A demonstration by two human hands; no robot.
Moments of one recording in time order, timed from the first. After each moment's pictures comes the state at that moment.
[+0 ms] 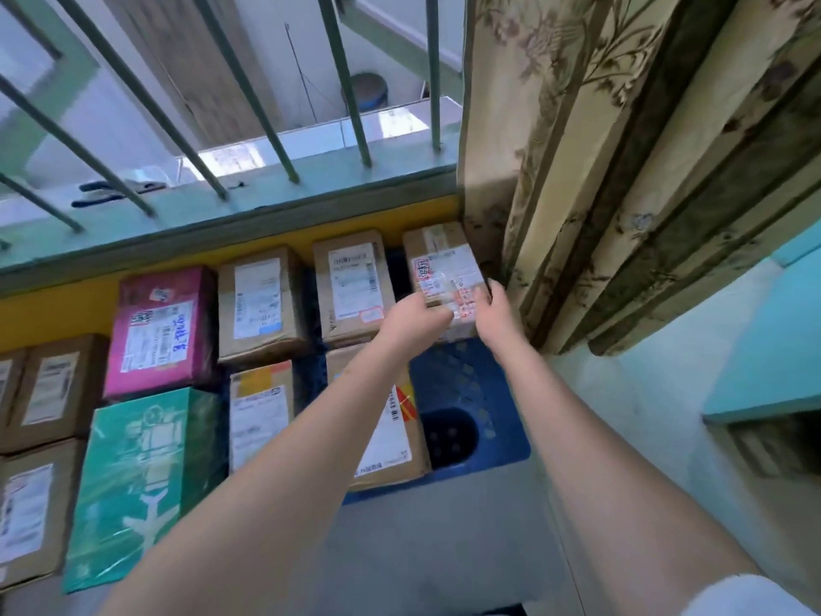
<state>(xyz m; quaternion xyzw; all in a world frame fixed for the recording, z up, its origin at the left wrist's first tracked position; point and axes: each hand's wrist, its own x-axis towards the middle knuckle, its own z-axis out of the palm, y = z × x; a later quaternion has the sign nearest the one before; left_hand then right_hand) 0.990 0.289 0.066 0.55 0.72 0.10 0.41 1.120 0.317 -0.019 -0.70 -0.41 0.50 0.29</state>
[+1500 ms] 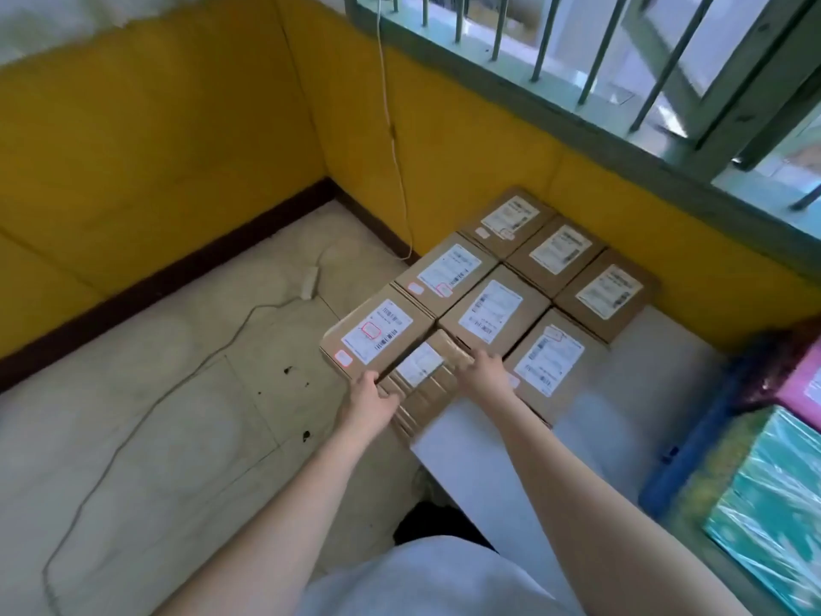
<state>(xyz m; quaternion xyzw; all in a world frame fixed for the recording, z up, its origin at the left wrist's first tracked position) 0.326 -0.275 0.003 0.03 0.91 0.27 0.30 0.376 -0.087 -0.021 -0.39 -0.83 0.36 -0.17</state>
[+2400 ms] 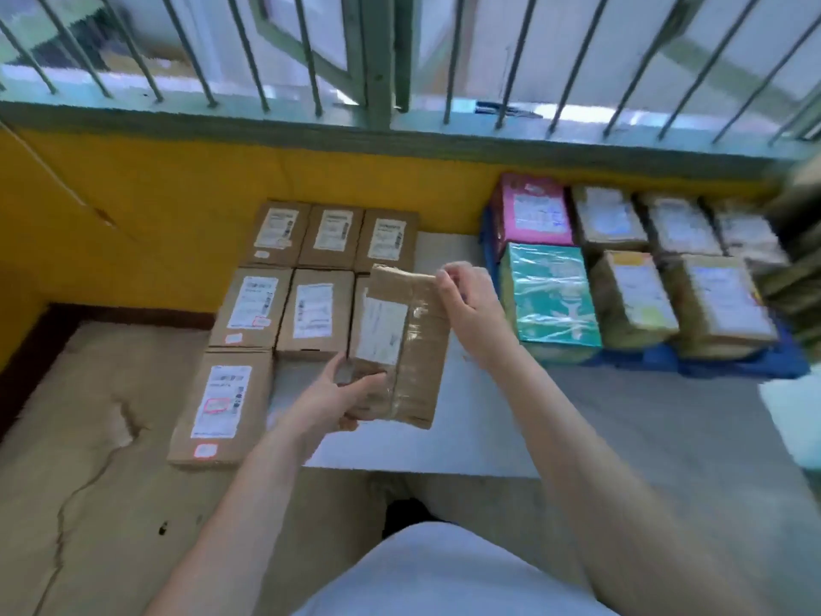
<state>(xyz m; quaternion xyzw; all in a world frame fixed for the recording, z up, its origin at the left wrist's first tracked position) 0.373 -0.214 0.093 0.24 0.70 0.34 0.58 0.549 -0.069 0.117 -0.49 -0.74 0.36 0.28</state>
